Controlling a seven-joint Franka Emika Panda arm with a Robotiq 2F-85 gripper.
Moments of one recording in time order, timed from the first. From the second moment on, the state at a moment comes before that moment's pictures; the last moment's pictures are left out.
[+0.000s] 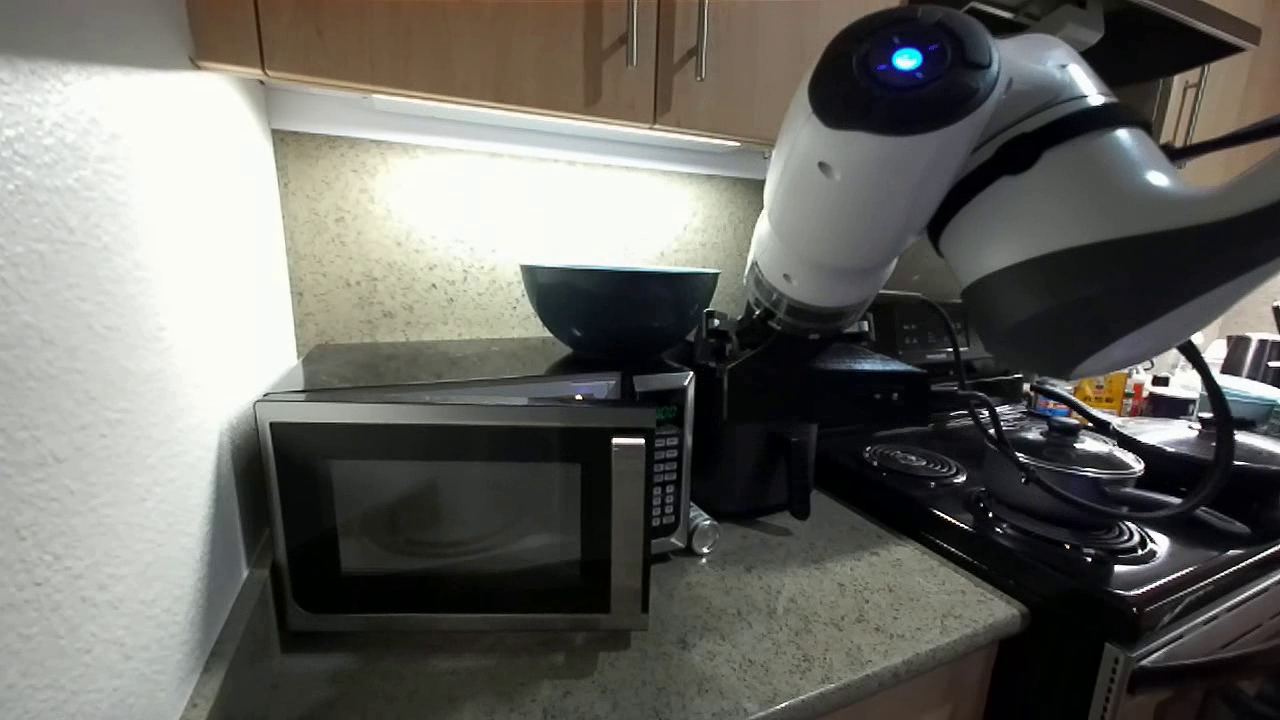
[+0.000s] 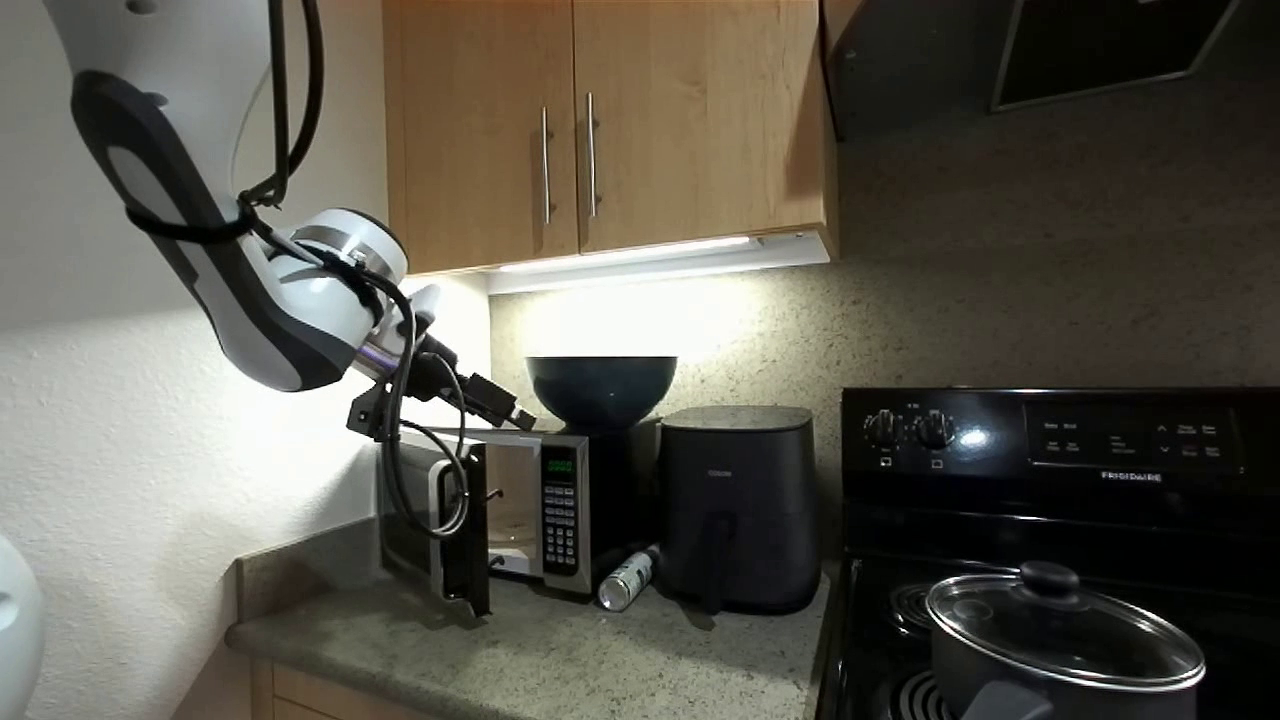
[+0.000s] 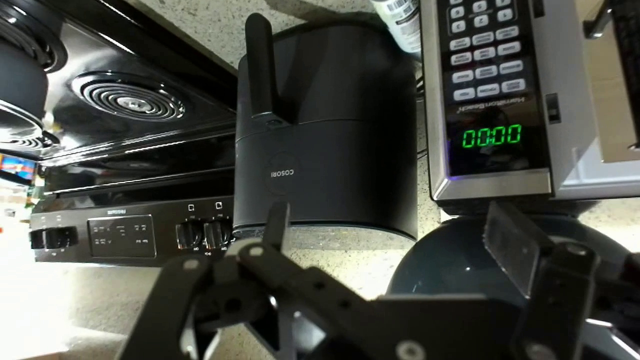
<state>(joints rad) 0.28 -0.15 0.15 -2.33 -1.32 2.39 1.89</state>
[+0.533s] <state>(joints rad) 0.26 -0.15 0.15 -2.34 -1.14 2.37 1.79</state>
